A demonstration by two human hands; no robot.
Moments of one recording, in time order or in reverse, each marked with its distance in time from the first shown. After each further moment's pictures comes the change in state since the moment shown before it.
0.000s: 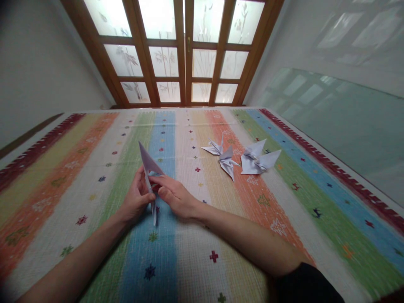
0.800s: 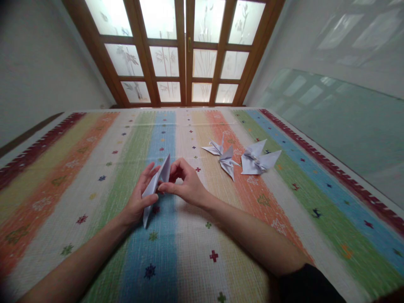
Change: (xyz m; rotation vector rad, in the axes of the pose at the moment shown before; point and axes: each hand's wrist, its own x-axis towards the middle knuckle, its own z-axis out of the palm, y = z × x) left_hand -0.011 0.004 -0.002 0.069 -0.034 -0.073; right_hand 0.010 -0.006 -0.020 0.226 0.330 0.040
